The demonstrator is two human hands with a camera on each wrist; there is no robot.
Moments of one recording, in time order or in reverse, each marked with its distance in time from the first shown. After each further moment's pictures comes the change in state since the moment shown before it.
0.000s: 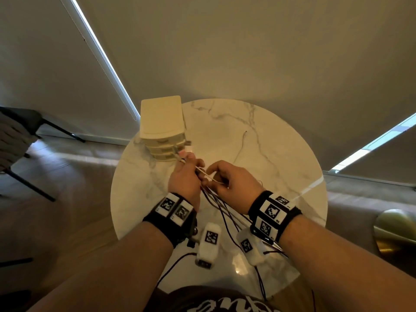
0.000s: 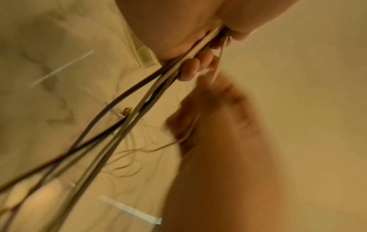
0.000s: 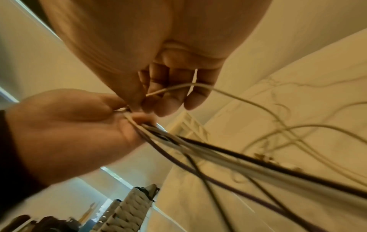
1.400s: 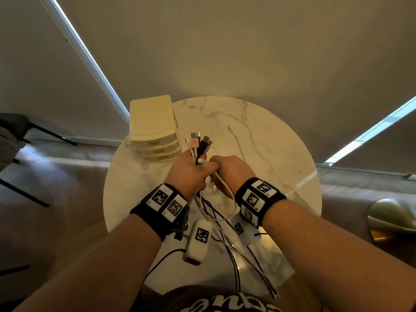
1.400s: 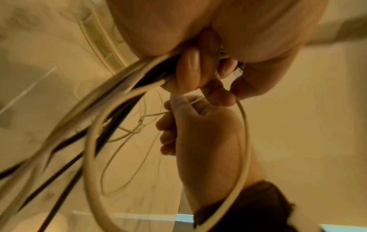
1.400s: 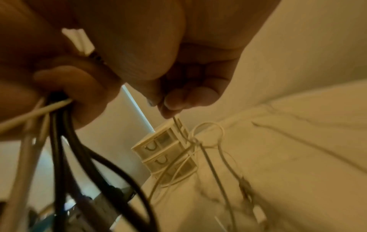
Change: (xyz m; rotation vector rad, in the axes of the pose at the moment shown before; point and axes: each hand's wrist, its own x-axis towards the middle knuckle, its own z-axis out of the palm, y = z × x) left_hand 0.005 0.014 0.010 0.463 -0.419 0.119; right_hand 0.033 -0.002 -0.013 -0.453 -0.085 0.154
